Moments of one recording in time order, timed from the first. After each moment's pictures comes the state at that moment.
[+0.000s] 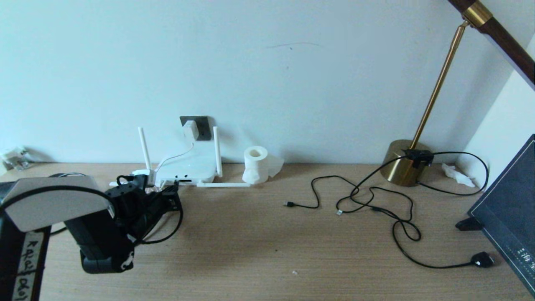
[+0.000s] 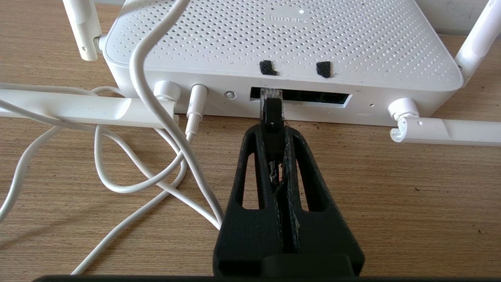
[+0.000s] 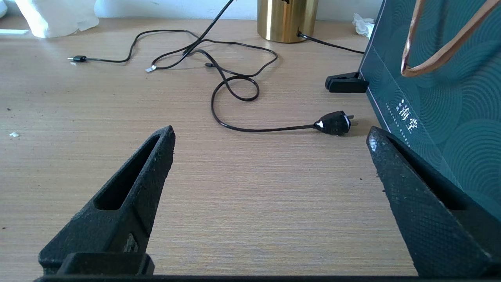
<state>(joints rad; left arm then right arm) 0.00 2.38 -0.76 -1.52 -0.08 -0.01 0.00 0.00 0.00 0.00 -0.01 0.01</state>
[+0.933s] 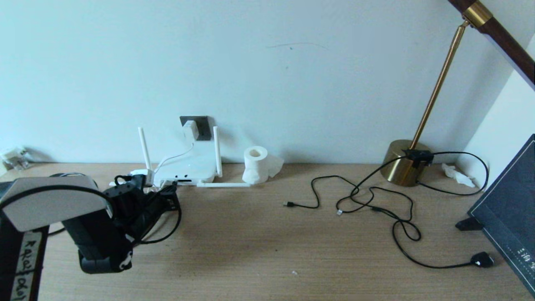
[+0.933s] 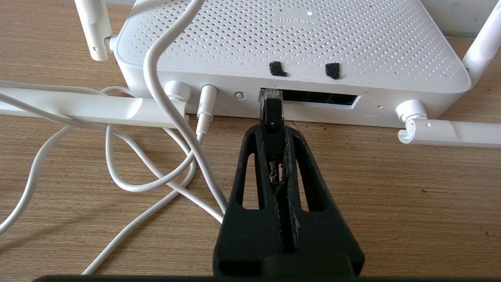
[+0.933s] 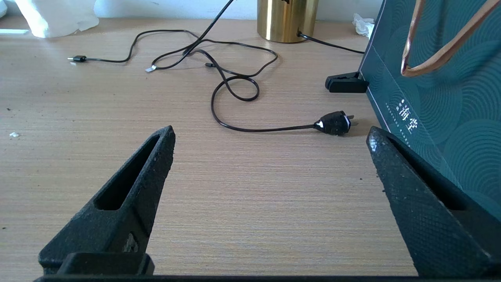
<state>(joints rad) 0.01 2.38 -0.76 -1.52 -0.08 -0.01 0.00 0.00 0.00 0.00 -0.01 0.01</state>
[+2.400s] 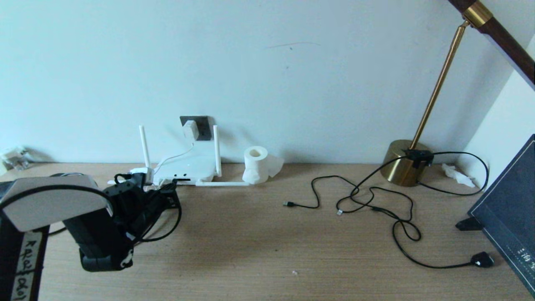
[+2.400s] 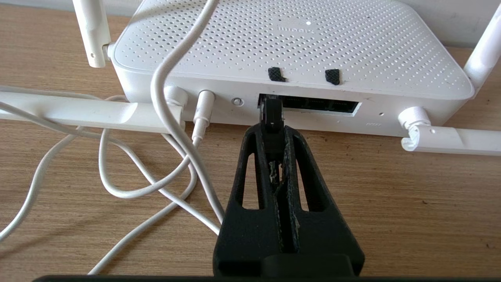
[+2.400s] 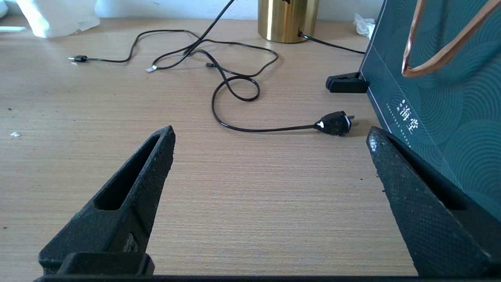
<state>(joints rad) 0.01 2.38 -0.77 -1.52 -0.08 -0.01 0.00 0.00 0.00 0.00 -0.01 0.01</state>
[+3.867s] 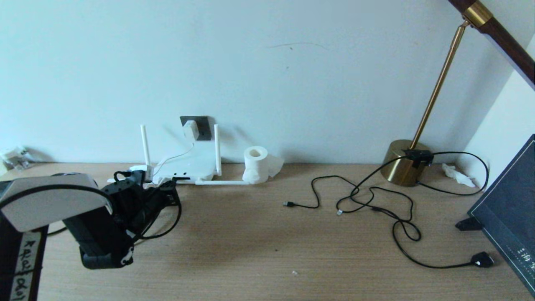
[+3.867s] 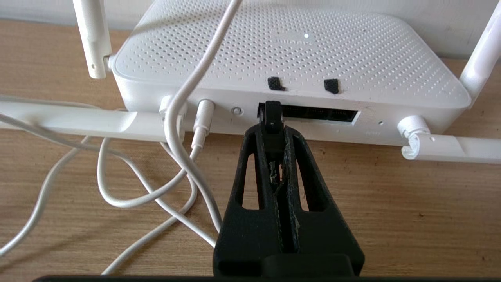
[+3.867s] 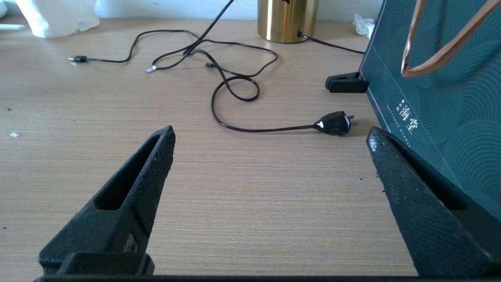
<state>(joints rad) 0.01 2.37 -0.80 -1.52 -0.08 -0.01 0.00 0.00 0.00 -0.01 -0.01 0.01</state>
